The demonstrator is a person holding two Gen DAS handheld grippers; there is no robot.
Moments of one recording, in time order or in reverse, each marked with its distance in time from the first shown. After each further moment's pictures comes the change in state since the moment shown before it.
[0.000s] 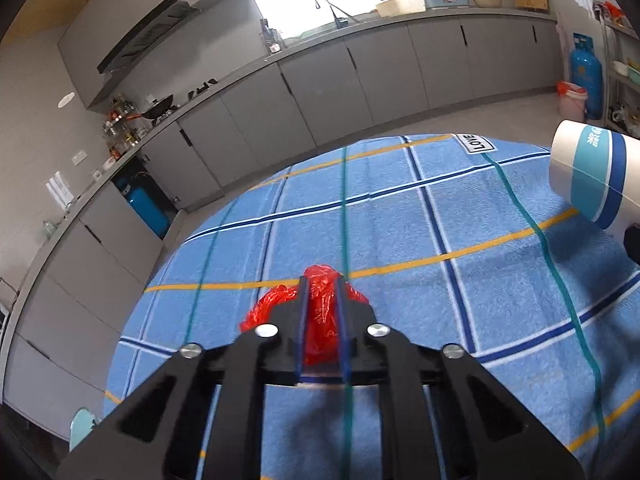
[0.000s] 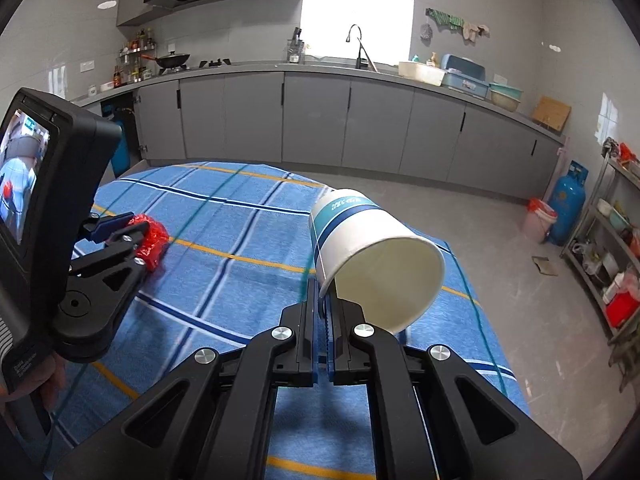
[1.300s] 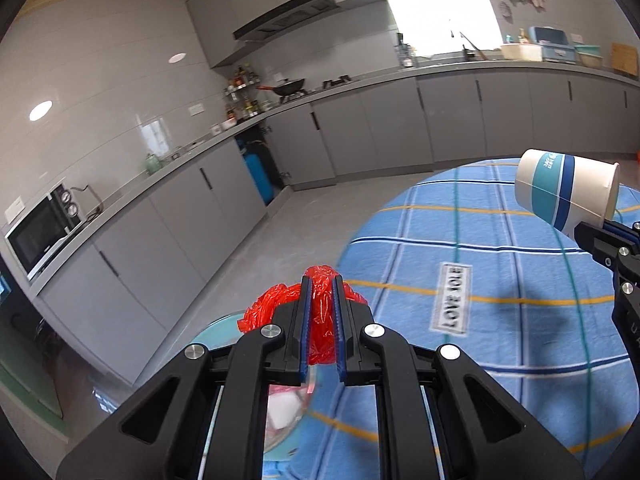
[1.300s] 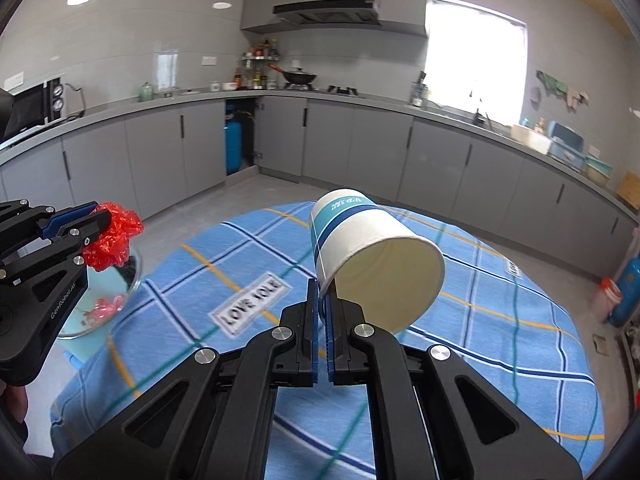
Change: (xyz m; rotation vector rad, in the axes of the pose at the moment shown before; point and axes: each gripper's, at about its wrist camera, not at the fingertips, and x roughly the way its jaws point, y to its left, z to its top) left arm -0.137 0.219 -0.143 -0.272 -0.030 0.286; right arm -0.097 0.212 0.008 -0.232 -0.113 0.313
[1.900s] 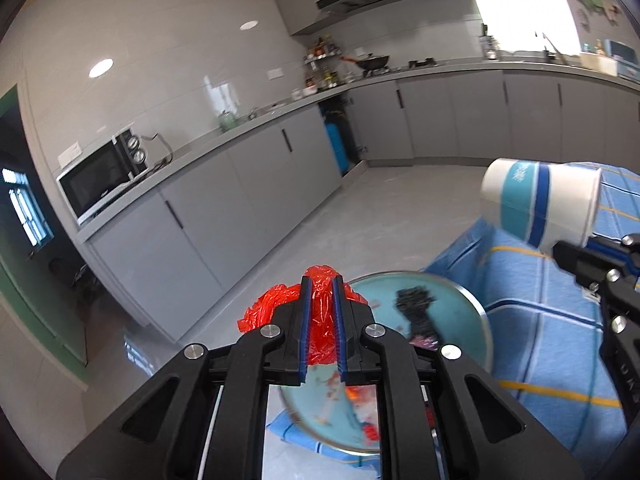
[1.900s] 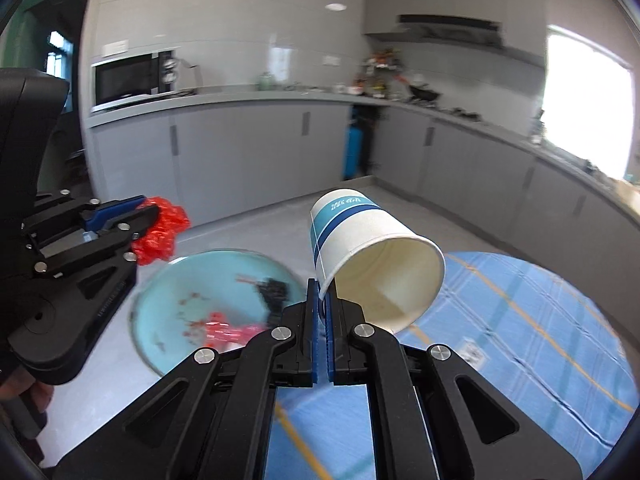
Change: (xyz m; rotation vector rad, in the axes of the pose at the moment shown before) left arm 0.025 0.138 -0.044 -0.141 0.098 0.216; right arm 0.031 0.158 0.040 -0.195 -0.022 0.370
